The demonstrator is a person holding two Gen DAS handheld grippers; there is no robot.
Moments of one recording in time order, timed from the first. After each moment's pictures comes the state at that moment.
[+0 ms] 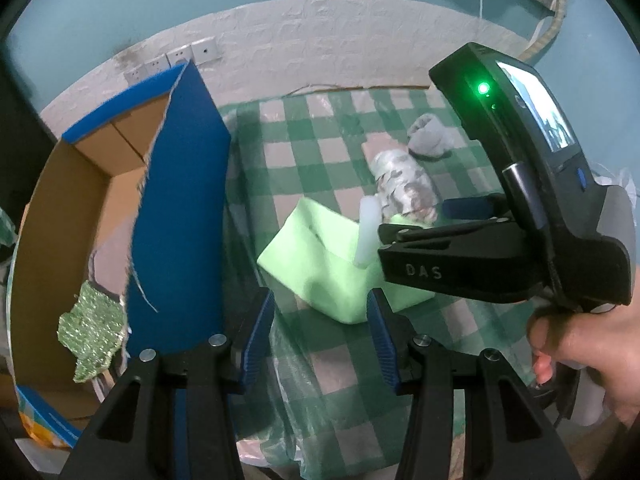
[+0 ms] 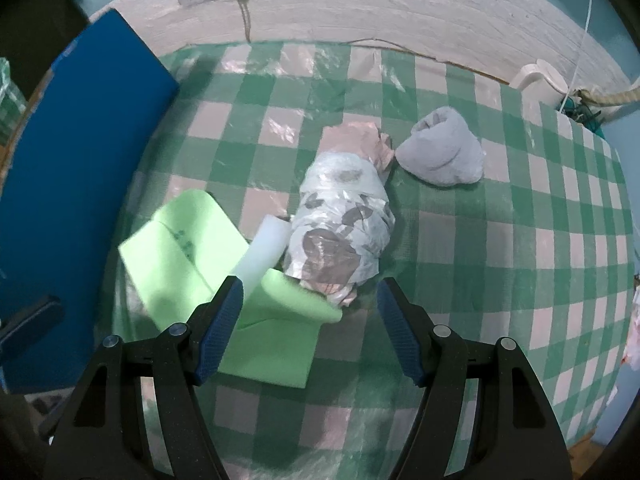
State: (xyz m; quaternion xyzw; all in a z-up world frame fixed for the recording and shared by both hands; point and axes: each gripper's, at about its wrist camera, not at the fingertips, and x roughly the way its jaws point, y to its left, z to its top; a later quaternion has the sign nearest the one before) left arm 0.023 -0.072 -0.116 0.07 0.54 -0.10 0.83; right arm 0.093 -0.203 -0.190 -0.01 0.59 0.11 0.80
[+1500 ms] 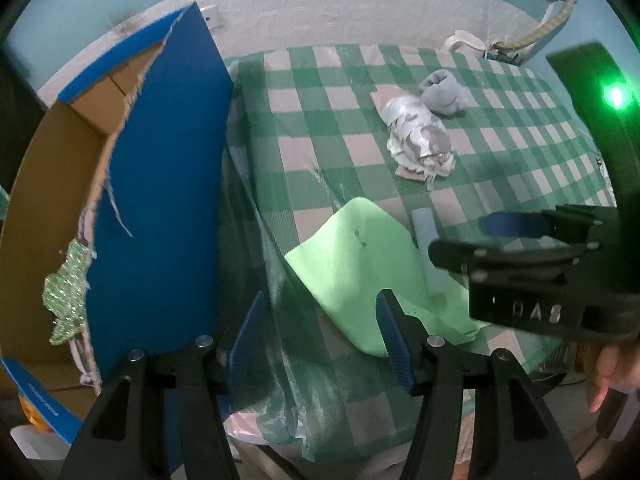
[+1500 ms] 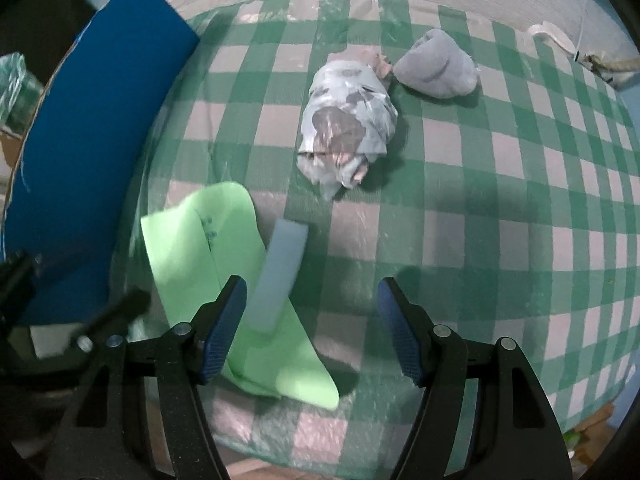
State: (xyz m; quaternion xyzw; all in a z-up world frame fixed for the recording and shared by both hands) left arm 0.012 -0.064 -0.144 0.07 0.58 -0.09 0.81; right arm 0.038 -0.239 -0.195 0.03 0.62 0.15 0.77
